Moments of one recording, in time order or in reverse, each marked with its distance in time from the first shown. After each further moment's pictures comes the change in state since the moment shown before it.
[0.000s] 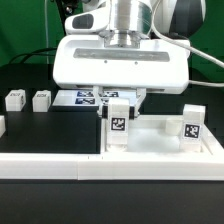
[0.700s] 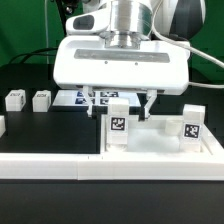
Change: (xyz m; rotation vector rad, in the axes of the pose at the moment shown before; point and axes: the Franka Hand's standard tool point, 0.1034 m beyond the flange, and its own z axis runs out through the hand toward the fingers) arm -0.001 0.000 0.001 -0.002 0.004 0.000
